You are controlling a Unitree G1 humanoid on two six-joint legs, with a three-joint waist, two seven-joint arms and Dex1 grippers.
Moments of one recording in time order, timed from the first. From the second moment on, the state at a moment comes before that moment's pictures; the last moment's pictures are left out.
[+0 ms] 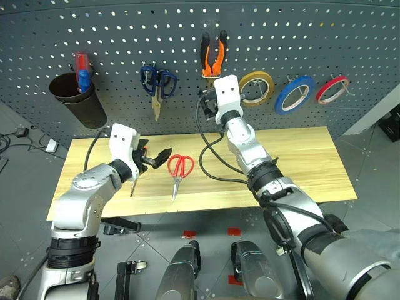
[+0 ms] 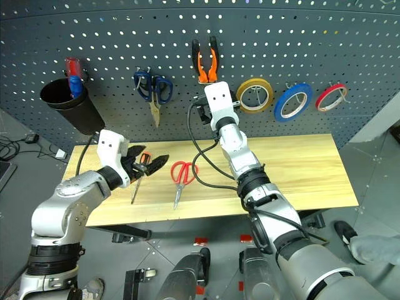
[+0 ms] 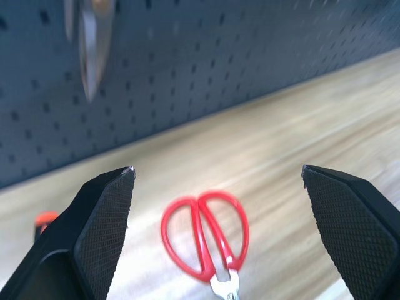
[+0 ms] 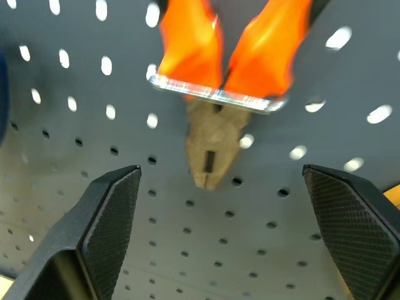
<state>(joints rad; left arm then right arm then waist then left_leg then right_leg) -0.30 0.53 0.15 -0.19 -0.41 0.71 -0.45 -1.04 0.08 0.03 0.80 -0.08 -0.11 -0.03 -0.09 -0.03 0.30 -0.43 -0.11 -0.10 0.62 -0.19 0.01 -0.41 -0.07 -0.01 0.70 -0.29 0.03</state>
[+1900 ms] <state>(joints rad) -0.11 0.44 -0.05 -0.07 -0.03 0.47 -0.35 -0.42 -0.33 0.32 -0.54 0.30 0.72 0.58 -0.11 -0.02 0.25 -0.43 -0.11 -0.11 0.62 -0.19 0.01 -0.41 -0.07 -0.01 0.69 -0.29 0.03</state>
